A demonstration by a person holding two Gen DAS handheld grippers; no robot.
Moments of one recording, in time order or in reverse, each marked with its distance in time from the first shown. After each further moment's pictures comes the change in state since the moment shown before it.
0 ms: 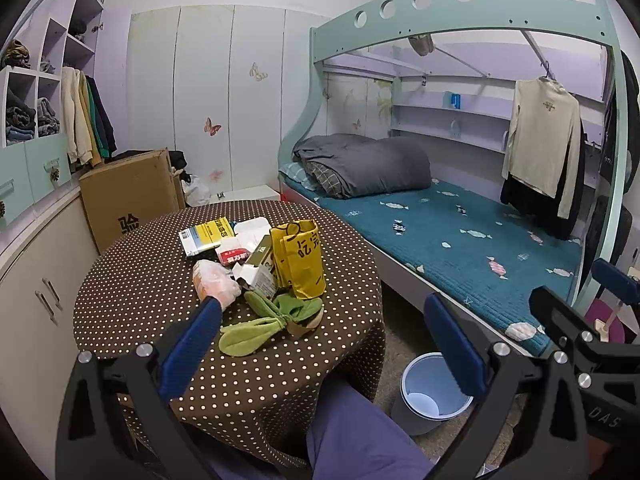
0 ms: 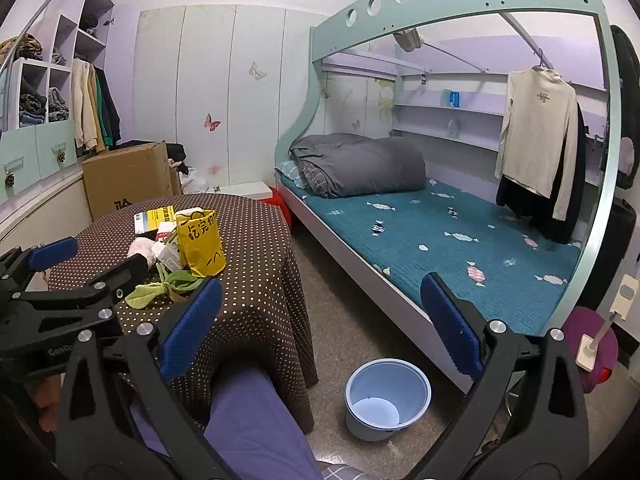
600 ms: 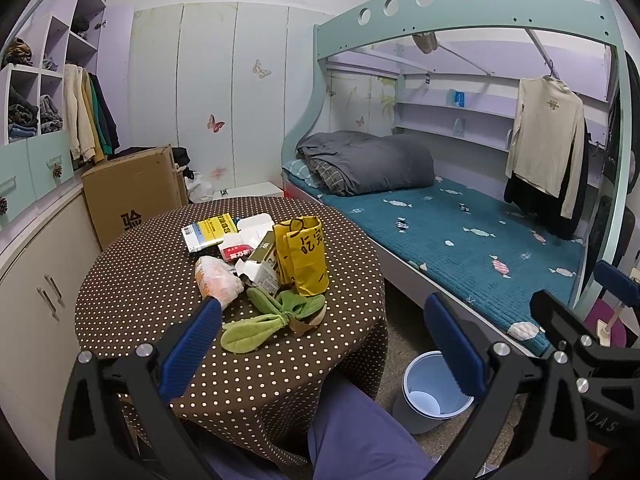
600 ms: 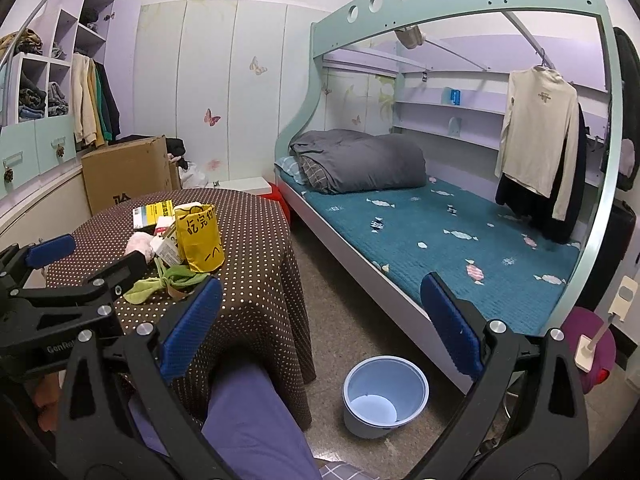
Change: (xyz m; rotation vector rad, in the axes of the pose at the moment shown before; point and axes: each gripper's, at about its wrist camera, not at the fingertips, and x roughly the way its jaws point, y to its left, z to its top) left arm 0.002 0.002 -0.002 -0.006 0.007 0.011; right arm 0.005 0.004 -0.002 -0.021 0.011 -0.004
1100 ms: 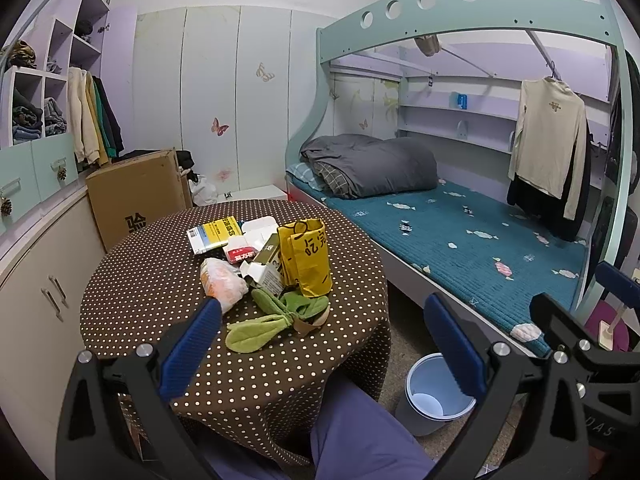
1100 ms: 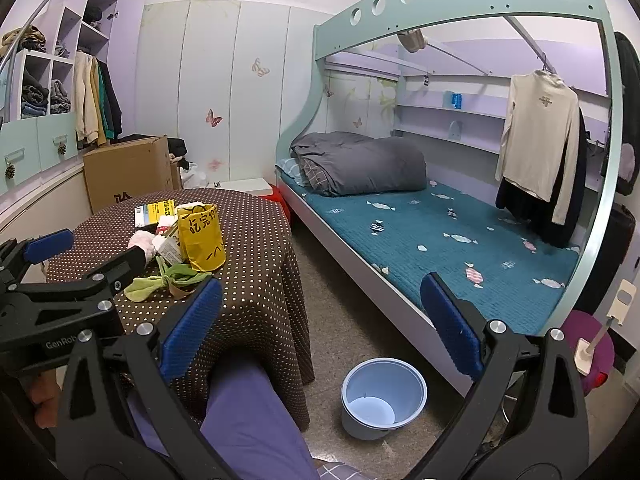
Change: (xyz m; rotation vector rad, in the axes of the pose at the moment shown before) left arm -0.006 -0.001 0.001 0.002 -0.010 0.016; right arm -0.002 0.002 0.001 -0.002 -0.008 0.001
